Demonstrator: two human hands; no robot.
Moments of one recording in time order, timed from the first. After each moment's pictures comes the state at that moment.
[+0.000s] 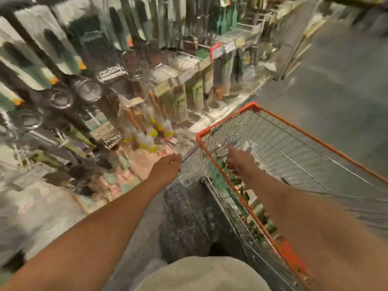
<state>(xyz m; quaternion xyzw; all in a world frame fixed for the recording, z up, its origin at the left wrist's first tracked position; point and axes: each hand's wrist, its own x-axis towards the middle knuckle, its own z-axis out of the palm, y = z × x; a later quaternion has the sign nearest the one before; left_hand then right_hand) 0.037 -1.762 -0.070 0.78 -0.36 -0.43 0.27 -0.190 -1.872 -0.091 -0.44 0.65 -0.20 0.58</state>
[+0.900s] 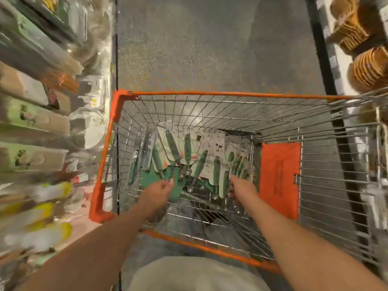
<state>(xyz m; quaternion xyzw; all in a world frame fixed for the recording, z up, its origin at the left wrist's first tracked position) -0.102 -1.994 -0.250 0.59 -0.58 -0.52 -0.20 -0.354 -1.865 -0.258 0.04 0.83 -0.17 0.53</state>
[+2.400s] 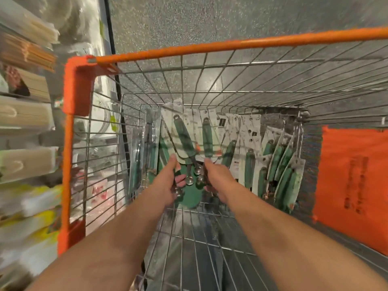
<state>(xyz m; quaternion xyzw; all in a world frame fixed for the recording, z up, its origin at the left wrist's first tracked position) -0.137 -2.054 -0.378 0.75 -0.09 -0.66 -0.04 -0.266 -1.981 -0.398 0.09 0.72 -0.21 0.65</state>
